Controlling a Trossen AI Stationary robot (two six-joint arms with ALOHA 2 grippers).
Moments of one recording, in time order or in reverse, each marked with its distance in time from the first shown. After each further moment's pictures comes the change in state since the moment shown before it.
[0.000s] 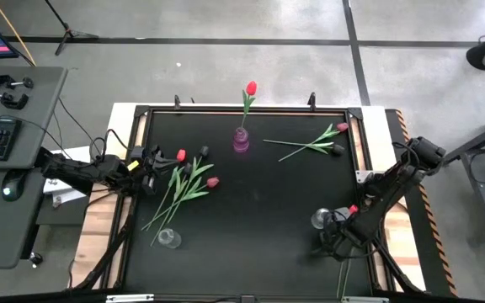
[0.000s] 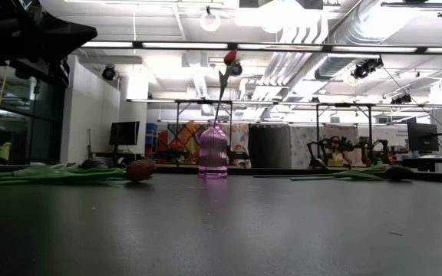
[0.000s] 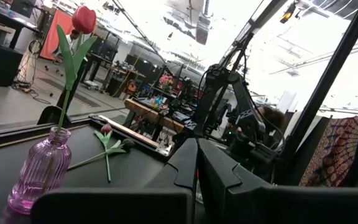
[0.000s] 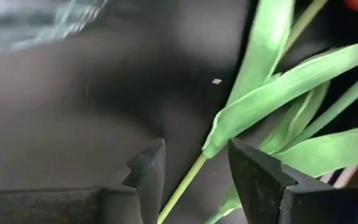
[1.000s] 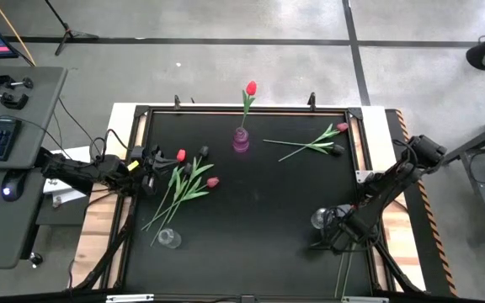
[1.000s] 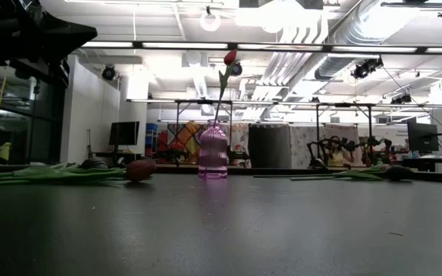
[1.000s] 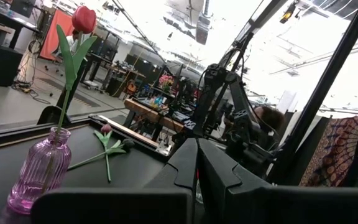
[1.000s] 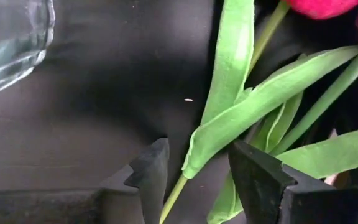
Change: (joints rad) left arm 0.000 0.000 0.000 0.000 0.000 0.000; right arm -0.035 -0.005 -0.071 0.051 -0.063 0.064
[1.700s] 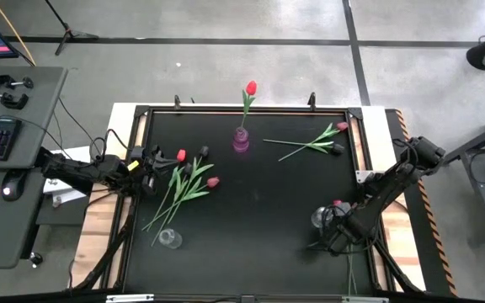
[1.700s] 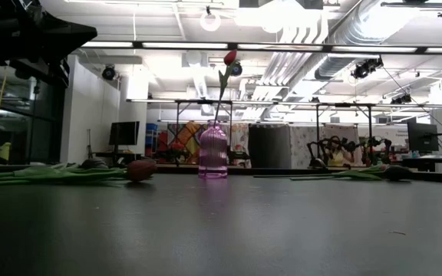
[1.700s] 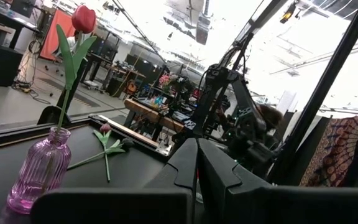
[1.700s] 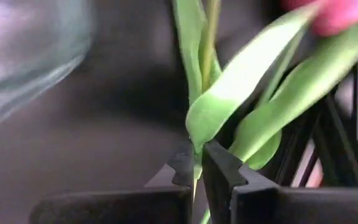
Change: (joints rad) left arm 0.000 0.000 0.000 0.000 0.000 0.000; right arm -0.015 0.006 0.117 -0.176 0.051 -0.075
